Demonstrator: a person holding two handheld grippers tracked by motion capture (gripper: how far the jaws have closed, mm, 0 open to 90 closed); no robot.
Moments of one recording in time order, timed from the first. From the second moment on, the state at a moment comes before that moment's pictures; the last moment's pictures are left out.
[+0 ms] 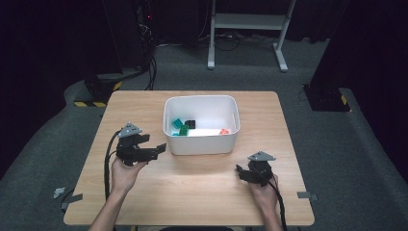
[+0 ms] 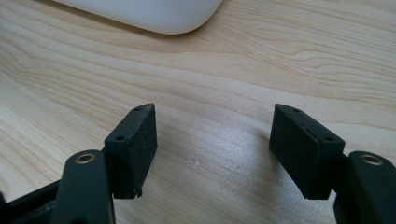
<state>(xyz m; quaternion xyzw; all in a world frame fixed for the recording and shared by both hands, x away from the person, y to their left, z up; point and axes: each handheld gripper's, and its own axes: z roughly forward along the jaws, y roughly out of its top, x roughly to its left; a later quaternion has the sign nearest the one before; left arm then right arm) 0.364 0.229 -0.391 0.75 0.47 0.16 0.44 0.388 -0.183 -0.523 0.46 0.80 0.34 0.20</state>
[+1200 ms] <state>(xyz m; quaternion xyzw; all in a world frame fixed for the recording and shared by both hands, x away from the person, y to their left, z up) 0.358 0.228 -0.499 0.77 0.51 0.16 0.35 0.388 -0.183 -0.523 0.46 0.79 0.34 0.20</state>
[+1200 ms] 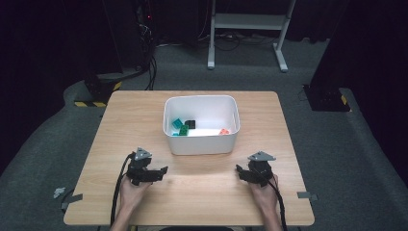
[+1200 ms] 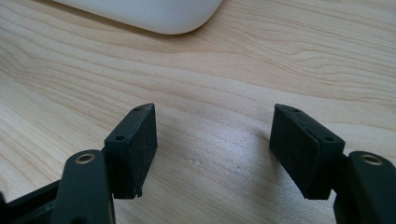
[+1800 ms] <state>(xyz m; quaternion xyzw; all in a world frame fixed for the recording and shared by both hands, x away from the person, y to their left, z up) 0.365 0.230 -0.522 0.76 0.53 0.20 0.33 0.388 -0.183 -0.523 0.46 0.79 0.34 0.20</state>
